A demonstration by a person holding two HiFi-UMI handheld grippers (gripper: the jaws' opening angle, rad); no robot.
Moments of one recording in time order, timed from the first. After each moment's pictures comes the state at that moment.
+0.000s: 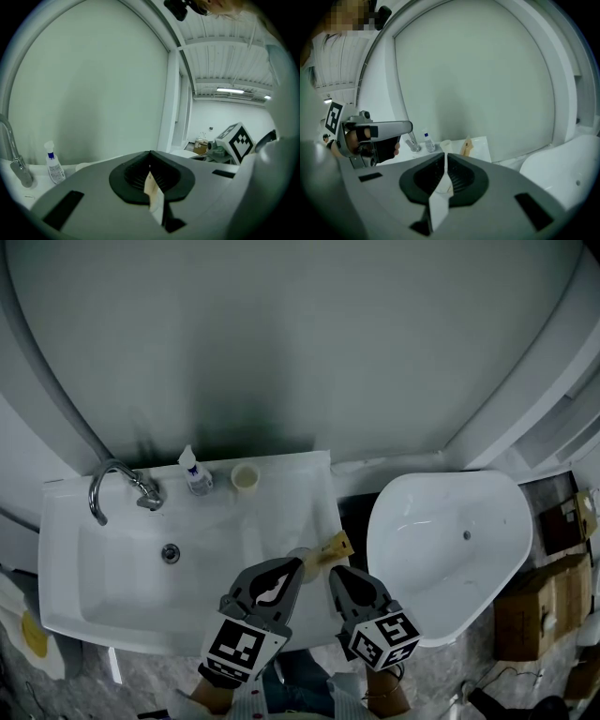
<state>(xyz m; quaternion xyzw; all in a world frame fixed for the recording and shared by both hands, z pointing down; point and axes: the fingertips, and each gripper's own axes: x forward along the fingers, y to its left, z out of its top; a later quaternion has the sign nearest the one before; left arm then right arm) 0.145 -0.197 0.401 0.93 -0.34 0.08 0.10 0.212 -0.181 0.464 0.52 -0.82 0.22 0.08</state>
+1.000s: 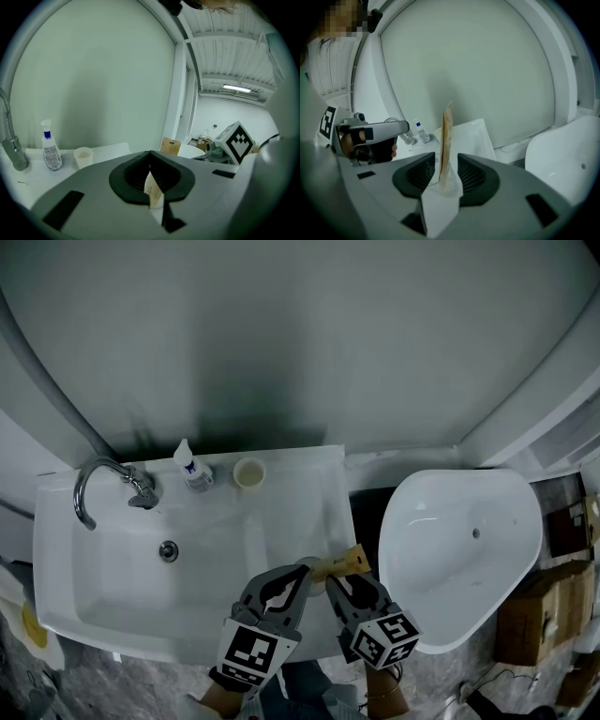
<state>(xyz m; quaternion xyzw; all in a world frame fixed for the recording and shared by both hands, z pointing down) 0.151 -0.218 0.464 0.92 -0.35 0.11 0.13 0.214 -0.202 0.532 0.51 -0.80 0.29 0.09</state>
